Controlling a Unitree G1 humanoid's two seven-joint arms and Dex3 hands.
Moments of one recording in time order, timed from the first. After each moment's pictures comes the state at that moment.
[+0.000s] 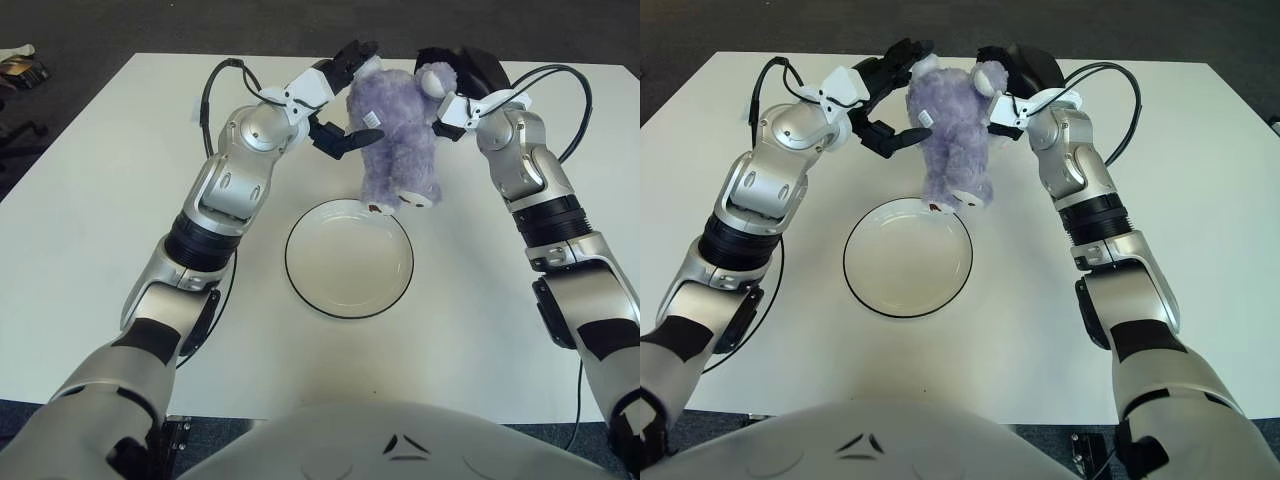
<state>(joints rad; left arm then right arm) -0.79 0.27 -0.32 -0.19 0.19 0.63 -0.41 -0.83 -0.43 0.27 0.35 -0.64 0.01 0.05</state>
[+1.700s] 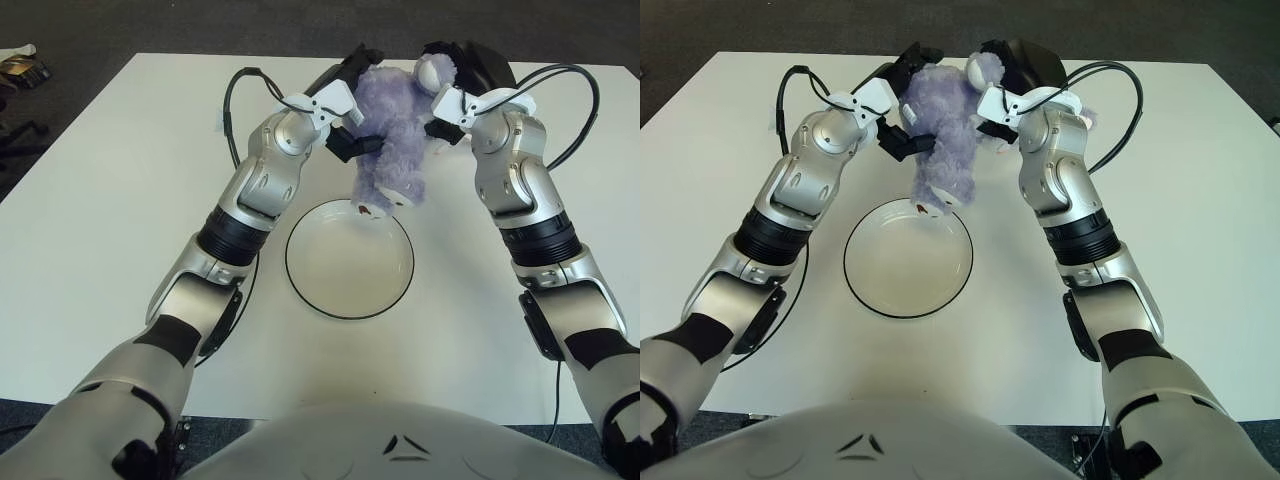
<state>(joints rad) -0.80 0.15 -0.34 0.03 0.33 0.46 -0.25 -0.77 -0.37 0.27 0.01 -0.76 0.43 0.21</state>
